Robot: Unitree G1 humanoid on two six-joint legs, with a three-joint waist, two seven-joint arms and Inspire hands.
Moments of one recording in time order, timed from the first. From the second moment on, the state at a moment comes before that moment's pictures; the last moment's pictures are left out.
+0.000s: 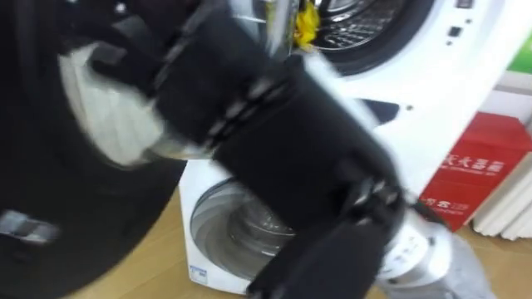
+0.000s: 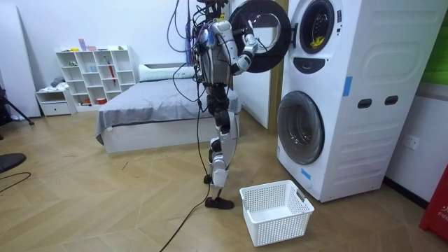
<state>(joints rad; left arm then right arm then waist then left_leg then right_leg) 0.13 0.29 -0.10 1.14 0.27 0.00 0.14 -0.23 -0.31 0.46 -0.54 0.64 -0.05 0.51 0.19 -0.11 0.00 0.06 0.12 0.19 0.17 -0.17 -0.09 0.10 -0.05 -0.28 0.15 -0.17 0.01</state>
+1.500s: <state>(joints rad) 0.17 0.26 -0.06 1.11 0.26 0.00 0.17 -0.21 -0.33 0.20 -0.47 0.54 -0.05 0.18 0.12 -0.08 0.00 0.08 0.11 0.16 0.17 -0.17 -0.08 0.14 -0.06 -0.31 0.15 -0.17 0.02</state>
